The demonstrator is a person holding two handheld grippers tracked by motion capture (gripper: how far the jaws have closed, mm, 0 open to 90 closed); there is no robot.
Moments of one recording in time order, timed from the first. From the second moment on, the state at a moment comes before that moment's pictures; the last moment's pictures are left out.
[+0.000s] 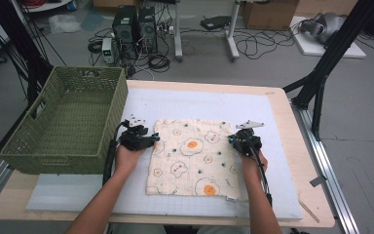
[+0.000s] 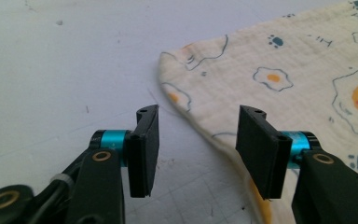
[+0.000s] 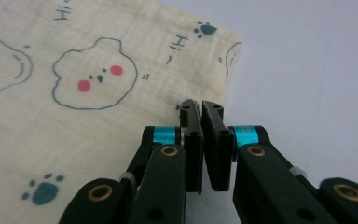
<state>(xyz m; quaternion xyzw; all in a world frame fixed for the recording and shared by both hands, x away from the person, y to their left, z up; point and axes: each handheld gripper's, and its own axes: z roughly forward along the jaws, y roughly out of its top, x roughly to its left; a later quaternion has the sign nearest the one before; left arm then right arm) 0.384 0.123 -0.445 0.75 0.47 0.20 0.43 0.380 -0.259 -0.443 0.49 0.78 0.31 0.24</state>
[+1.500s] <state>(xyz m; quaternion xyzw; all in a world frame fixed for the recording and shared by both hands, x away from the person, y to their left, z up) 0.365 0.129 -0.426 0.73 0.41 0.18 0.51 0.310 -0.300 -0.425 0.45 0.76 0.40 0.23</state>
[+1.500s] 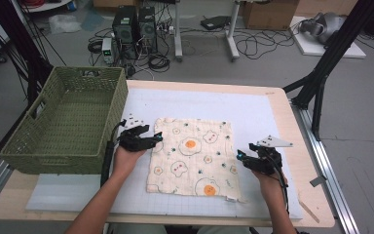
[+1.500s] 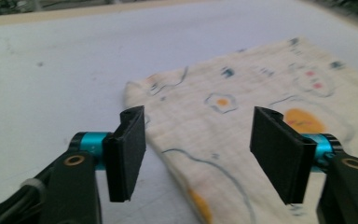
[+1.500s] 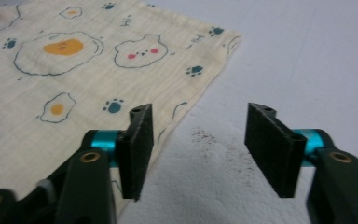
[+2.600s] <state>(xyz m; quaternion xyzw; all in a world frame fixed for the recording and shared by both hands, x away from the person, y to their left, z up) 0.329 0.137 -0.418 0.72 0.34 0.15 0.58 0.286 -0.300 -0.414 0.41 0.76 0.41 0.28</state>
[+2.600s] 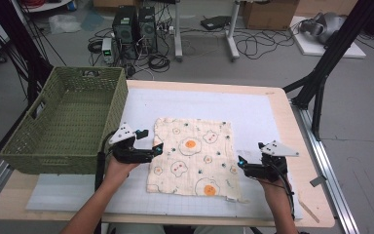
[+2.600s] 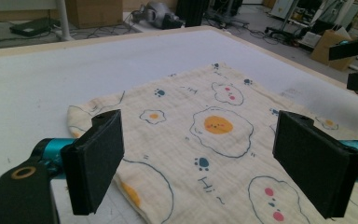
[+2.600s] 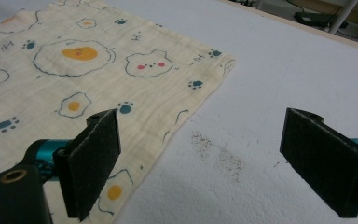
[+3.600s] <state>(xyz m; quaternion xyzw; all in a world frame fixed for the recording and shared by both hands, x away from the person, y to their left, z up) 0.331 0.137 -0.418 0.73 0.36 0.16 0.56 0.288 -0.301 -0.419 0.41 0.77 0.41 0.27</state>
